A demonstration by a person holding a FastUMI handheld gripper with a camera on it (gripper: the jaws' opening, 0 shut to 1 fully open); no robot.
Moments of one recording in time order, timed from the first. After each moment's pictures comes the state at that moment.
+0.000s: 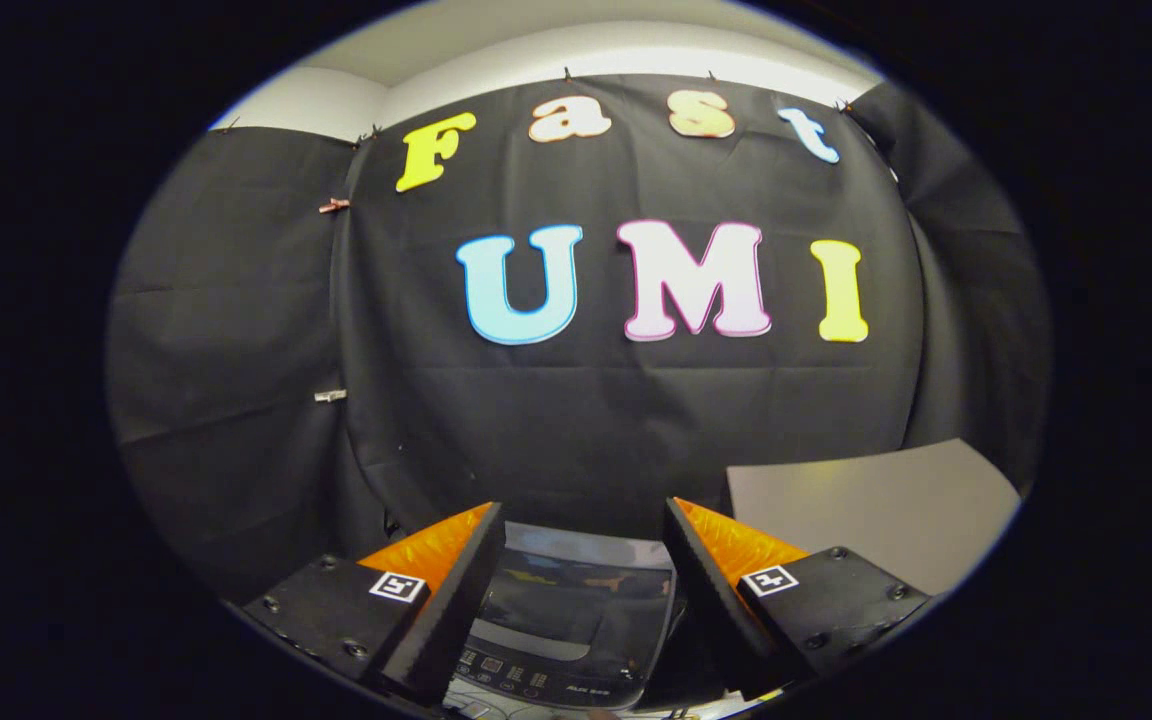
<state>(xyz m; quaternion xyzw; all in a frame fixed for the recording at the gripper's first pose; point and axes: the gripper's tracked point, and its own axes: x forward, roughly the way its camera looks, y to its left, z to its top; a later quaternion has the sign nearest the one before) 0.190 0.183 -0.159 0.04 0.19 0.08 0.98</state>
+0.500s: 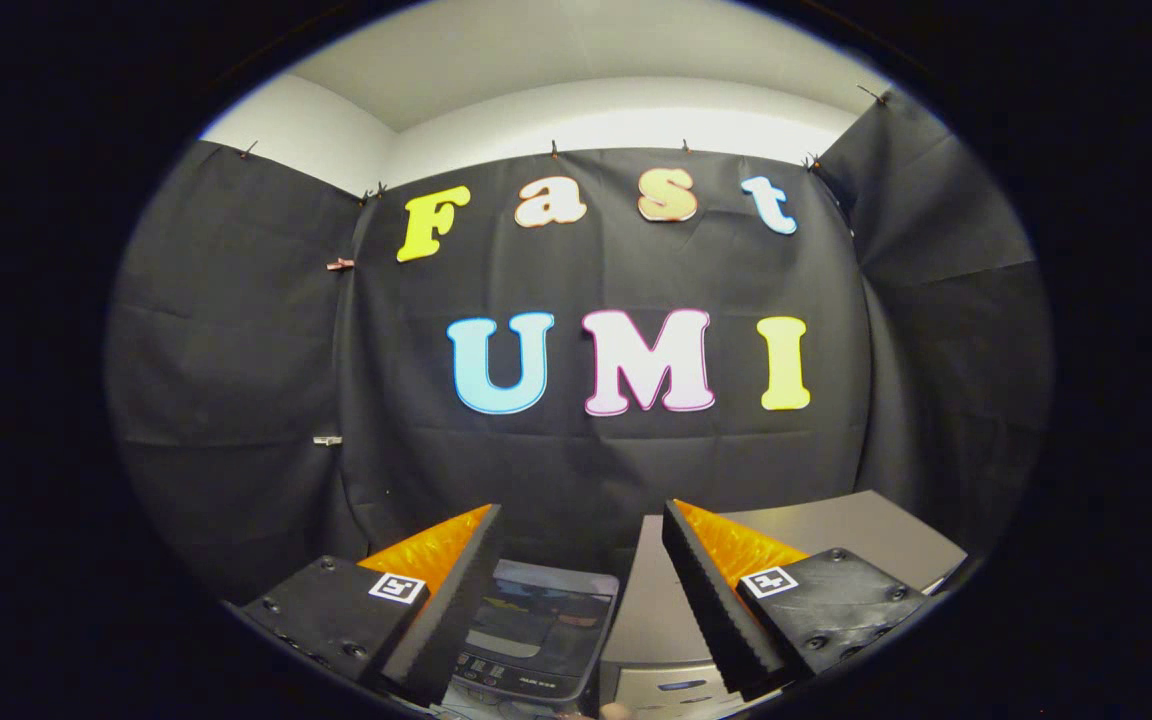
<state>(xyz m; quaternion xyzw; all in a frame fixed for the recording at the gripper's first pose) 0.101 0.108 -0.066 0.03 0.08 0.06 0.99</state>
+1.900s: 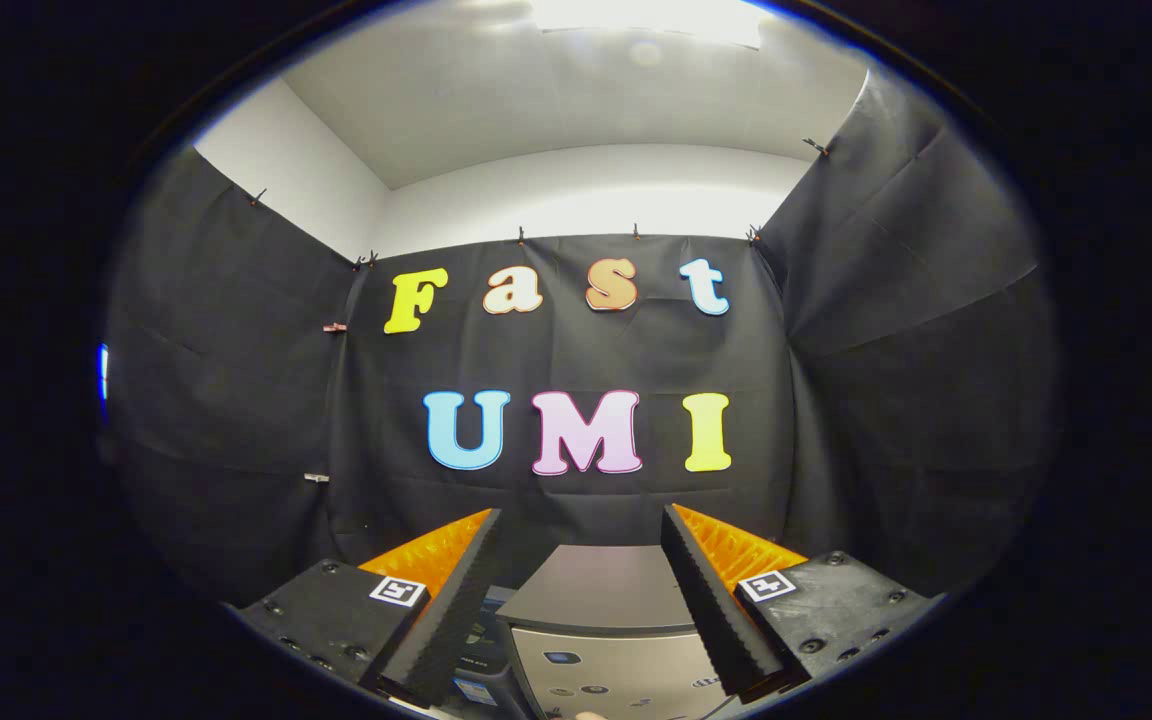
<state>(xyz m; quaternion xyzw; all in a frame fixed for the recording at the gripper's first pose) -0.035 -0.004 0.019 0.02 0.00 0.03 1.00</state>
